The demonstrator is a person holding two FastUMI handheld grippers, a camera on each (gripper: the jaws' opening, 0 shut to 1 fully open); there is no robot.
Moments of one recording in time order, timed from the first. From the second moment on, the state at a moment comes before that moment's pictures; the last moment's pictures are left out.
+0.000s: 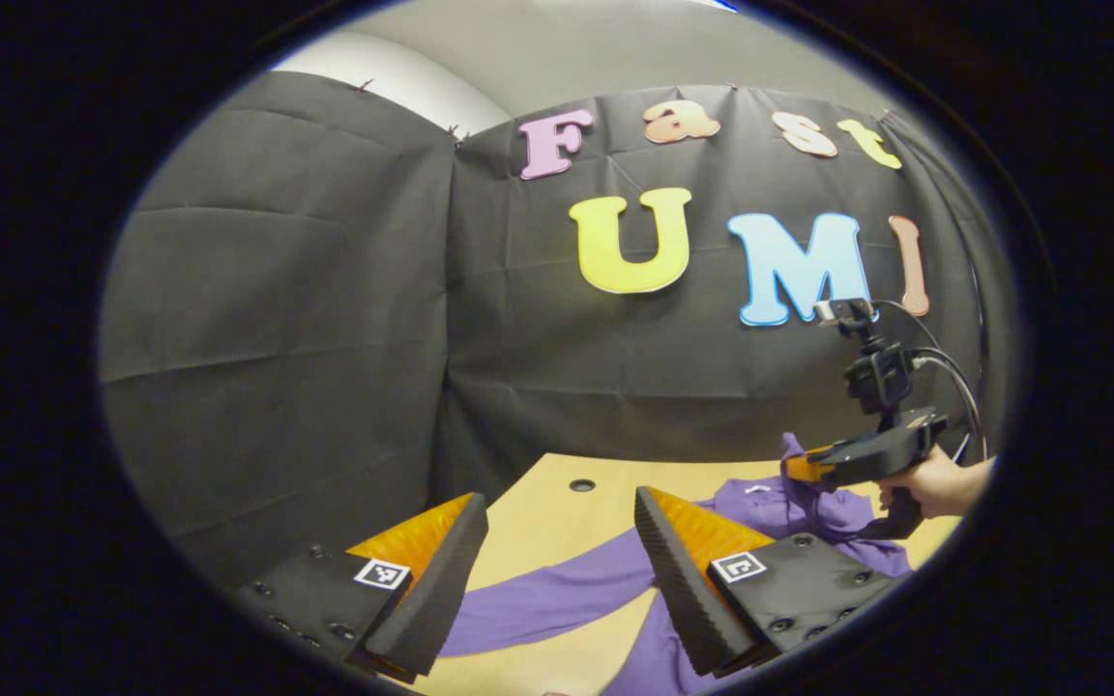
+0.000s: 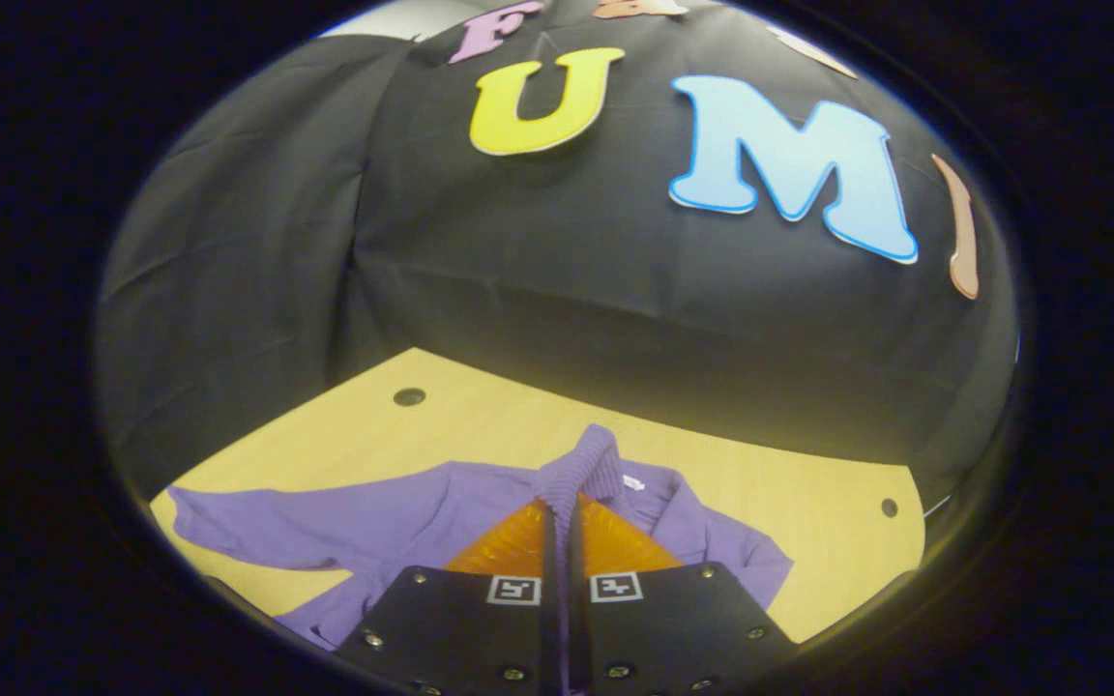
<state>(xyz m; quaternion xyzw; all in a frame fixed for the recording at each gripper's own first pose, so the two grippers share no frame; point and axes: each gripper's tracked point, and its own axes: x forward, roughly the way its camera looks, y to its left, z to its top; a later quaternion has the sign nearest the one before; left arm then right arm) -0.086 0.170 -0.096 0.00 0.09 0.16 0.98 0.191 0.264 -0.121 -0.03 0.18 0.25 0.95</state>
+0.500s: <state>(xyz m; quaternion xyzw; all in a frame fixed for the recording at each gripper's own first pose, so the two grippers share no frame) -0.103 0.205 -0.105 -0.01 0.09 0.19 0.98 0.170 0.311 -0.127 -0.05 0.18 0.28 0.94</state>
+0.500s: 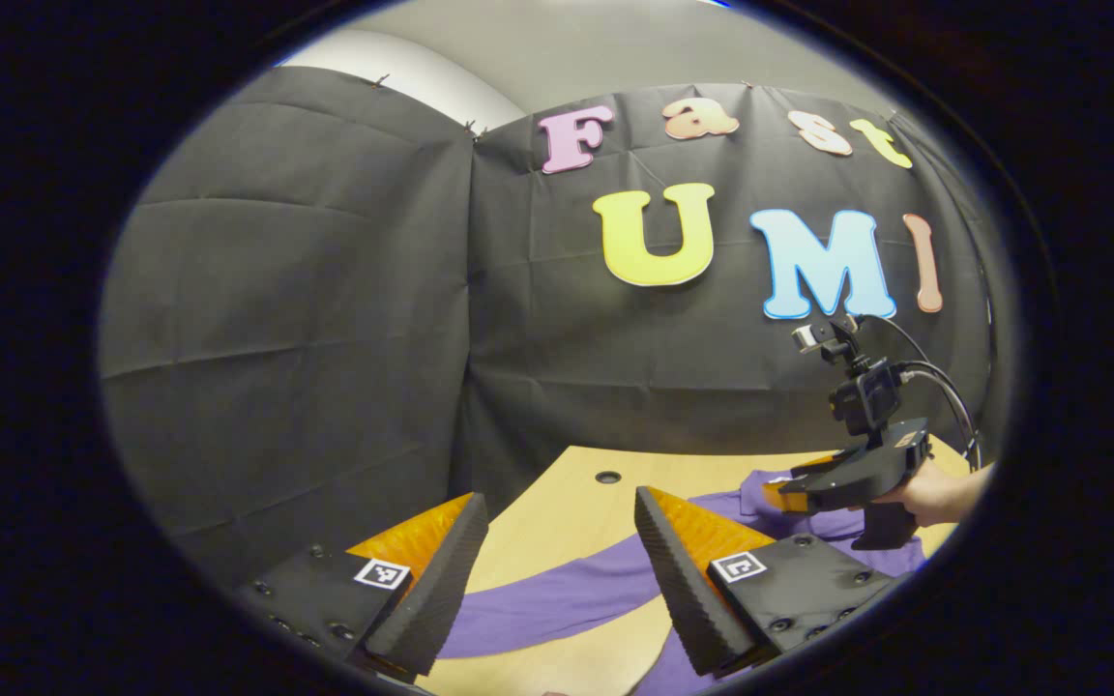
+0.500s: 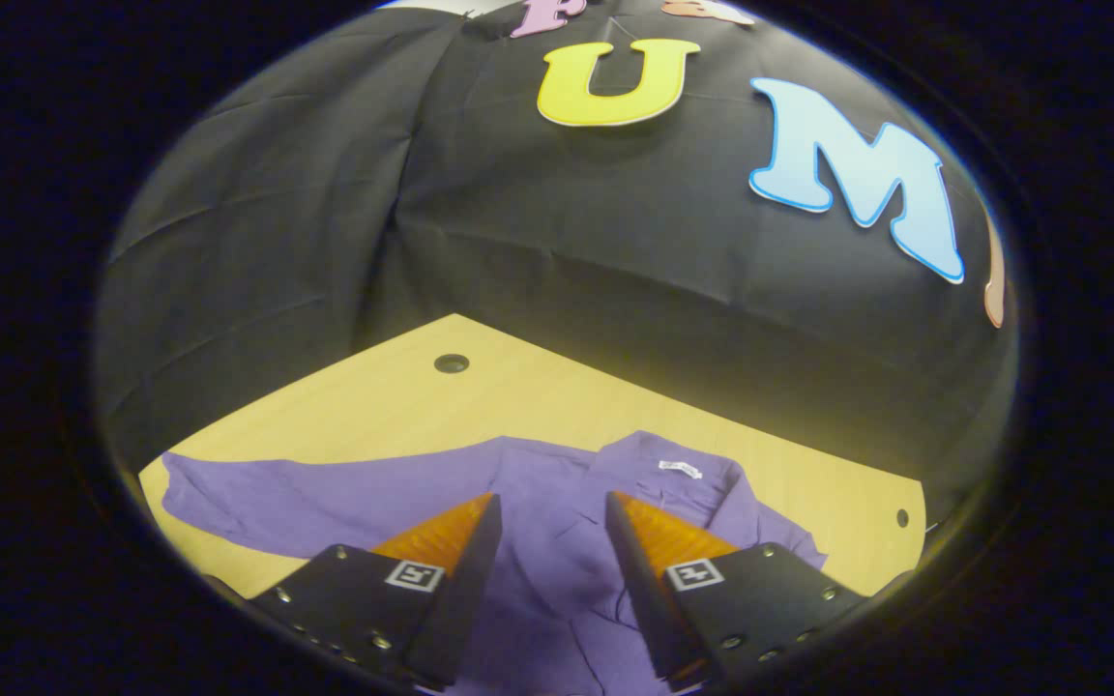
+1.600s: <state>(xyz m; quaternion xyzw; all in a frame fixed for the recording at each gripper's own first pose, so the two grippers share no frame) -0.138 0.326 -0.276 -0.10 0.24 0.36 0.90 0.087 0.241 -0.026 0.01 0.11 0.24 0.96</state>
